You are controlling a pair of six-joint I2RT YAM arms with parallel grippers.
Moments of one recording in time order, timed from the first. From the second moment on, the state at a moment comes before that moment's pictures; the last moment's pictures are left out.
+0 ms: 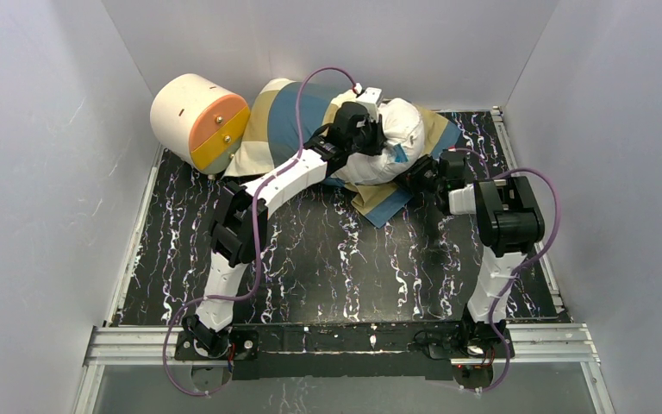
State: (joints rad) left arm -0.69 2.16 1.91 -0.13 0.05 -0.32; right arm 0.12 1.96 0.91 0.60 -0.50 1.22
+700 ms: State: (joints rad) left arm -0.63 2.17 1.91 -0.12 0.04 -0.35; right arm 0.20 2.28 1.20 0.73 -0.46 1.38
